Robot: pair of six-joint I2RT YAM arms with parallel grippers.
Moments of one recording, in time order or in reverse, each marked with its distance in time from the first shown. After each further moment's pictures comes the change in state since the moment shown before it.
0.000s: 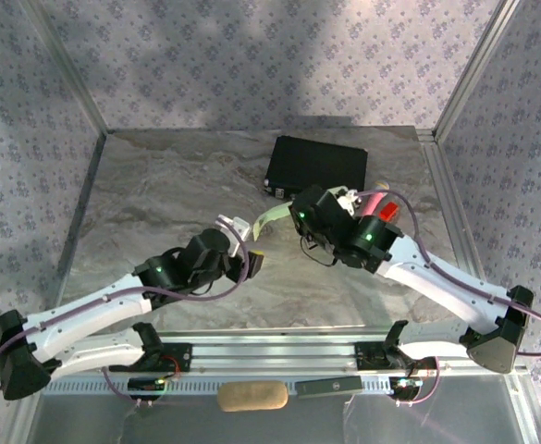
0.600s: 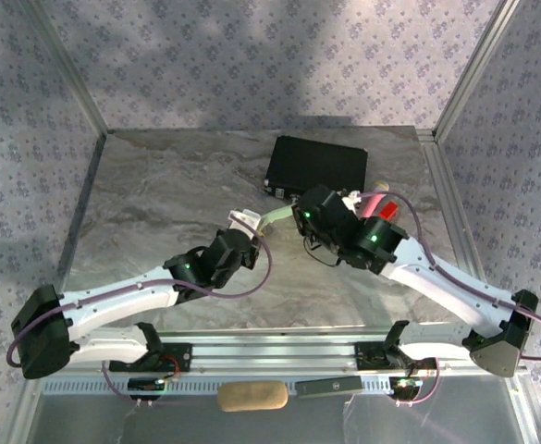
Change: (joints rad) left arm -0.022 0.185 -0.015 0.236 -0.290 0.037; right arm -0.017 -0.031 -0.023 0.012 -0.041 0.008
